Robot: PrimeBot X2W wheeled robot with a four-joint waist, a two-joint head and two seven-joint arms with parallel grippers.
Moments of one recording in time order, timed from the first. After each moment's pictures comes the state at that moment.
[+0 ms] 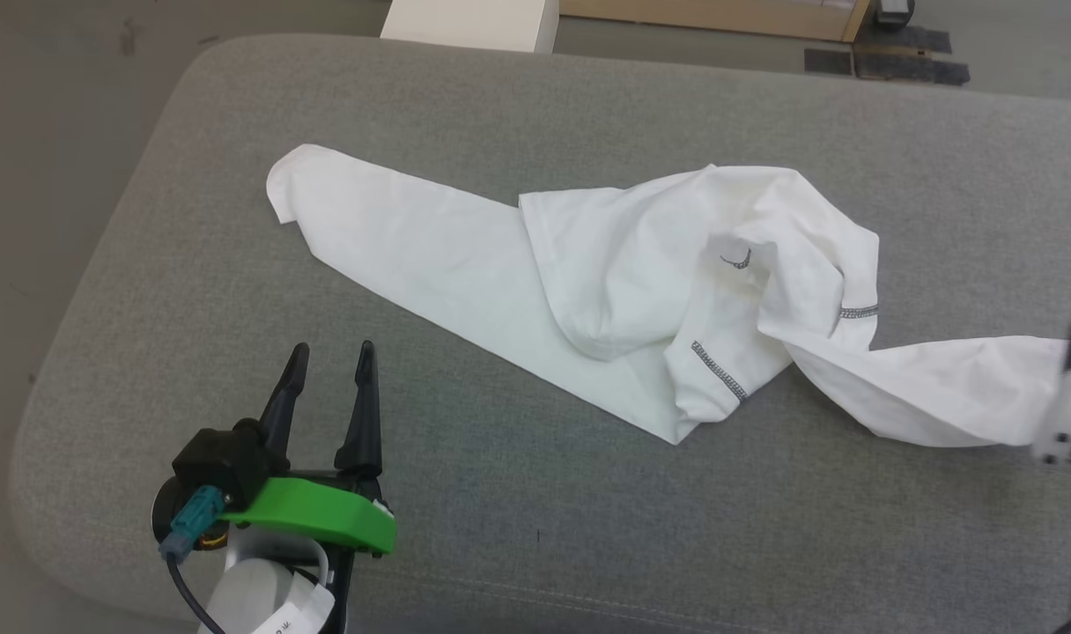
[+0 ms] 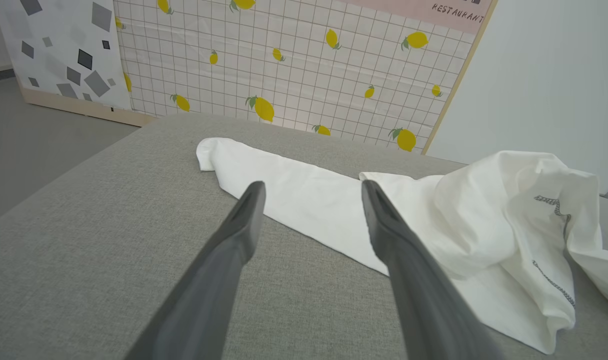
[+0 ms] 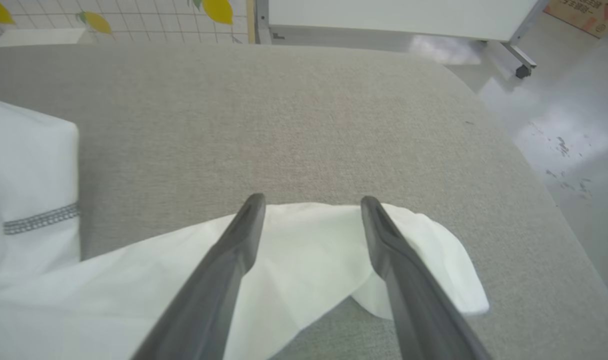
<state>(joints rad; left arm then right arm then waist) -0.13 0.05 -0.06 0.15 -0.26 -0.12 -0.26 -0.40 -0.10 -0.58 0.39 -0.22 0.13 0.26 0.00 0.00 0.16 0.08</state>
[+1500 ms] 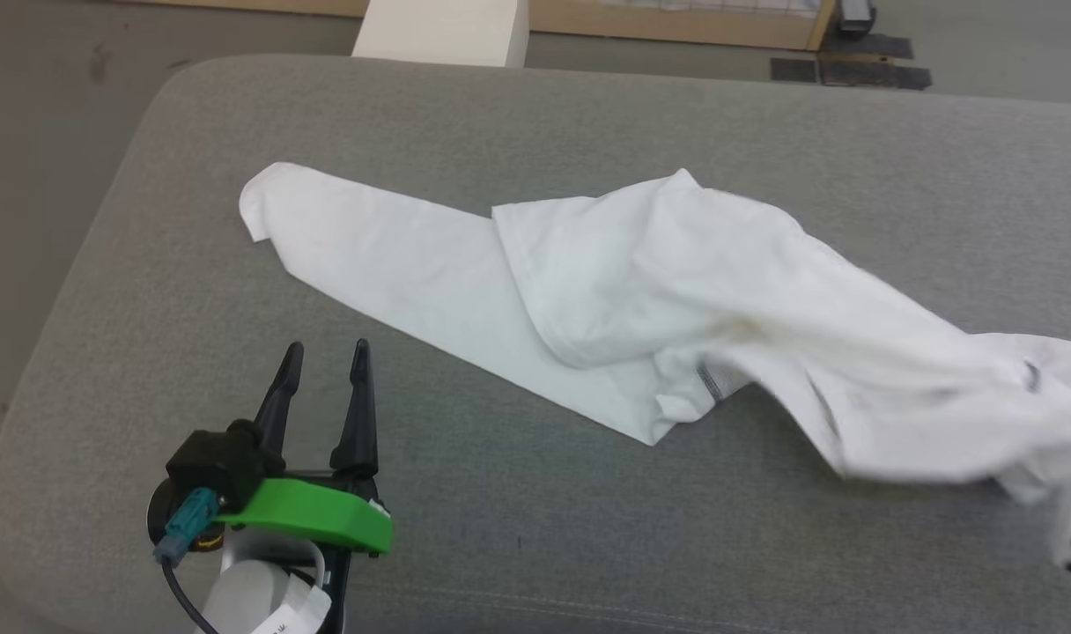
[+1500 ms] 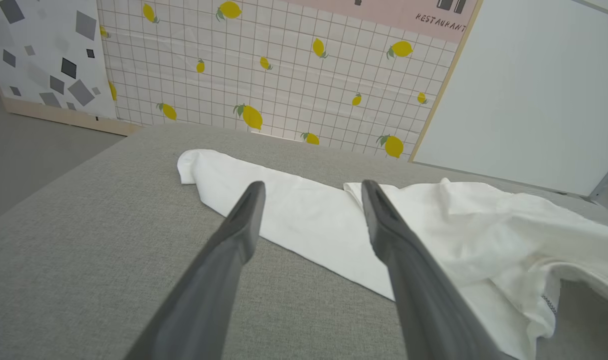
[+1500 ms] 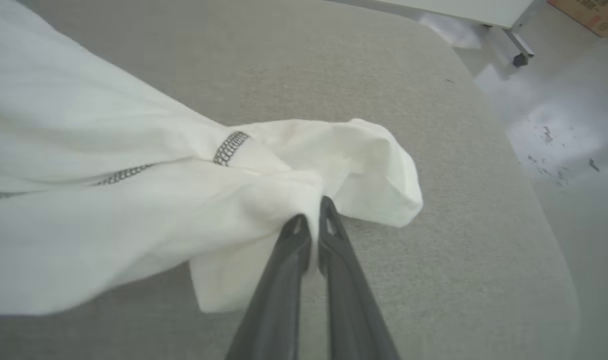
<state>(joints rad) -0.12 0.05 -0.05 0.14 -0.26 -0.12 -0.26 -0.11 -0.10 -0.45 0.06 -0.12 0.13 0.41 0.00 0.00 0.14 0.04</state>
